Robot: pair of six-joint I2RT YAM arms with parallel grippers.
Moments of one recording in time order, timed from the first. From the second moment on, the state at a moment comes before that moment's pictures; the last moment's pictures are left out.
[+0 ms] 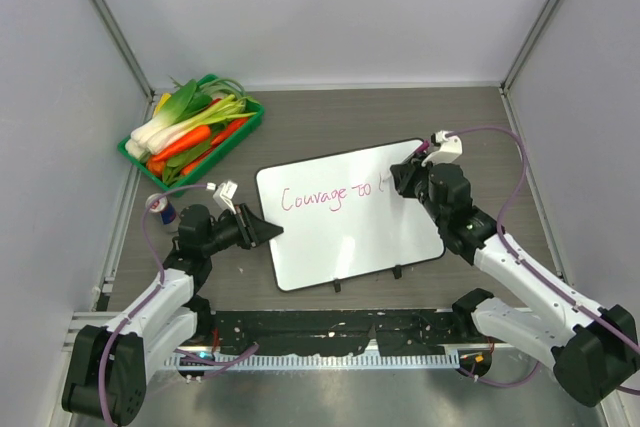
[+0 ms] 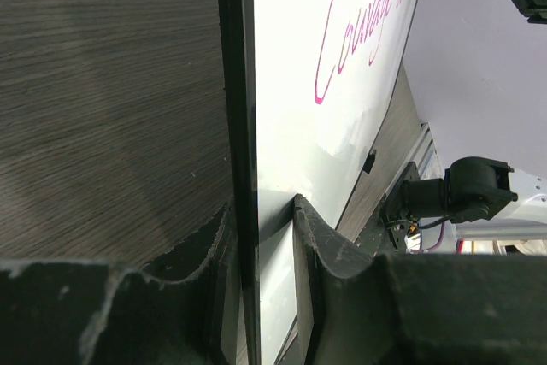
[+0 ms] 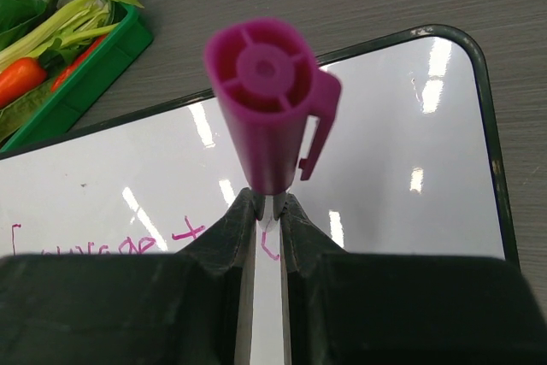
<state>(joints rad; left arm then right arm) -0.21 0.87 0.18 0.35 0.69 -0.68 0.52 0.93 0.64 0.03 0.24 0.48</state>
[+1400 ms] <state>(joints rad) -0.21 0.87 0.18 0.35 0.69 -0.68 0.52 0.98 0.66 0.02 0.30 0.47</state>
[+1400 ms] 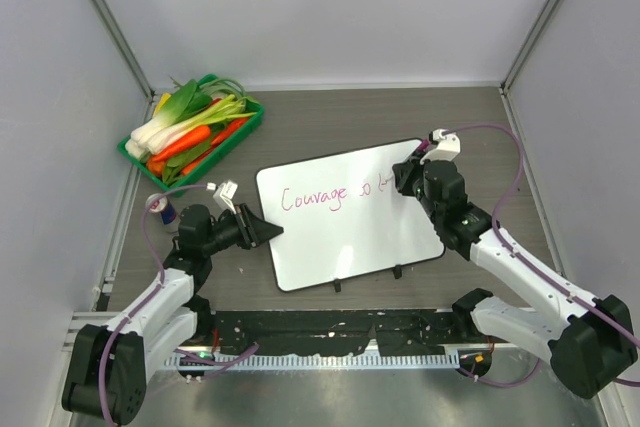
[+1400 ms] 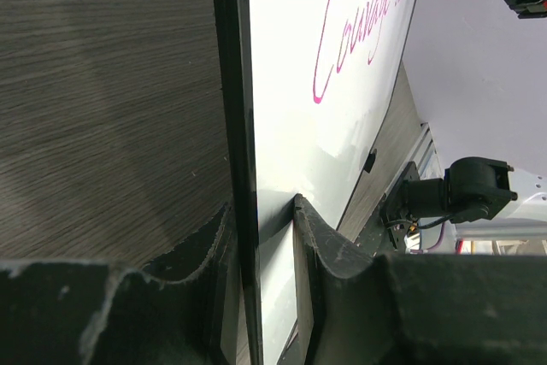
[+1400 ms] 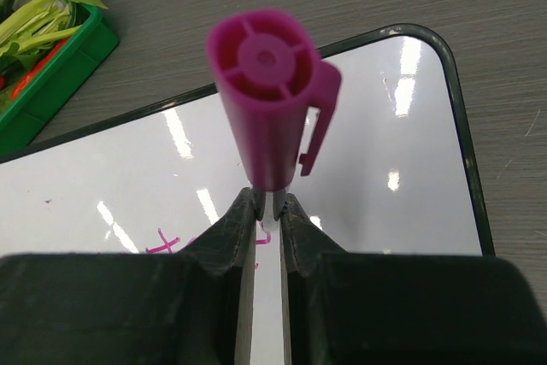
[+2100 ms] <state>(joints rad) -0.21 0.87 0.18 0.35 0.69 -0.68 0.52 0.97 0.63 0.02 0.23 0.48</state>
